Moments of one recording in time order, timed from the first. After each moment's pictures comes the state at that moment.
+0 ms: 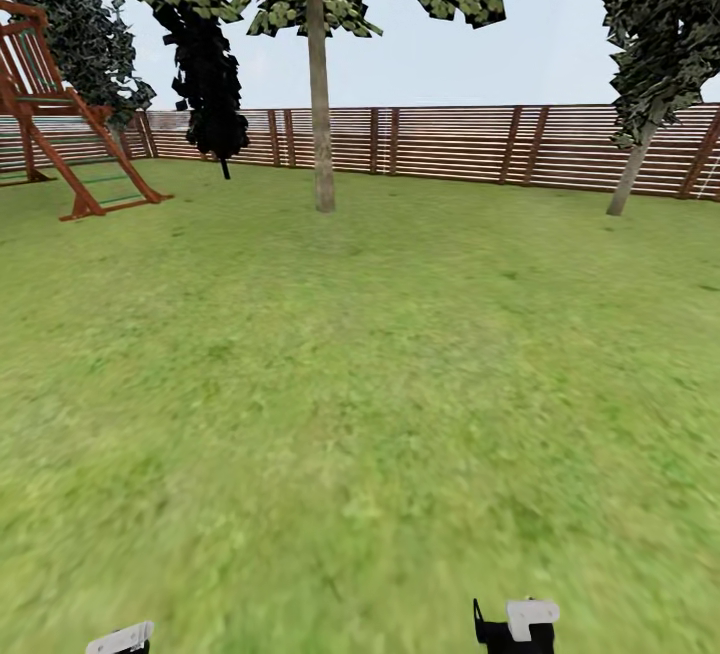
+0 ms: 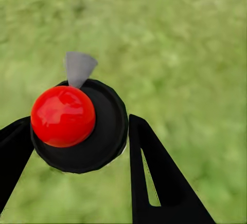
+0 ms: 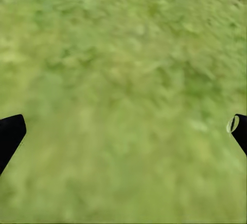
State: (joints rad) left arm -0.27 0.15 0.58 -0.29 -0.18 -0.40 -0.17; right arm -0.41 -0.02 0.22 -0.02 -0.07 -0.65 -0.20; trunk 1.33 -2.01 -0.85
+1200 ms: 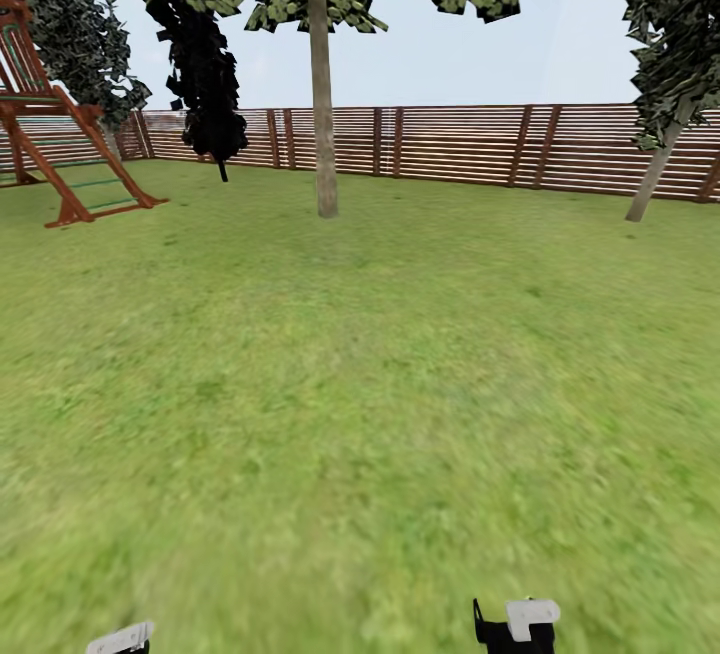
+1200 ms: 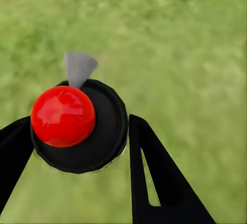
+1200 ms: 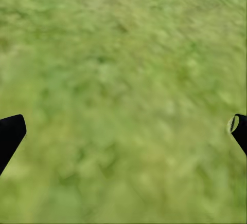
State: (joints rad) left arm -0.27 0.15 0.58 -0.29 -0.18 -0.40 -0.17; right arm -0.41 -0.02 0.22 -0.02 -0.07 -0.65 -0.20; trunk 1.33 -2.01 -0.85
